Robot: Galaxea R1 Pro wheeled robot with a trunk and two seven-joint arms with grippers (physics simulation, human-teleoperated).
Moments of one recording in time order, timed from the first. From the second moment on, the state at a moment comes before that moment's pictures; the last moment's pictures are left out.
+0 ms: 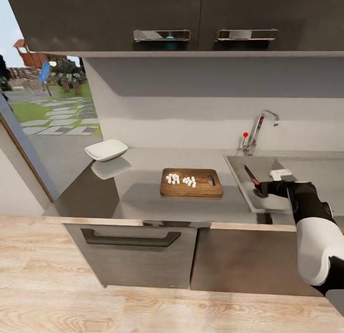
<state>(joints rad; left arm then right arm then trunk) -0.31 0.05 0.00 0.07 0.11 -0.73 0.14 -1.08 -0.21 -0.49 -0.69 0.64 0.46 0.55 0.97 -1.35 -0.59</state>
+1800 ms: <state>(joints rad) -0.31 0.05 0.00 0.07 0.11 -0.73 0.14 -1.08 -0.20 -0.49 -0.74 0.63 0.43 0.47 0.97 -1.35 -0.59</state>
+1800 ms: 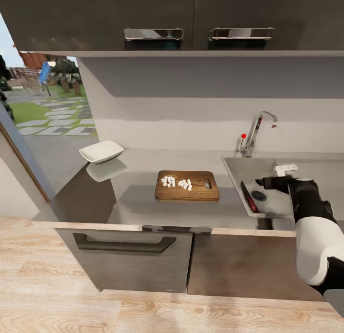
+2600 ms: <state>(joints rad) -0.31 0.05 0.00 0.07 0.11 -0.73 0.14 -1.08 -0.18 -0.49 -0.95 0.64 0.52 0.68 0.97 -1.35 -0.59</state>
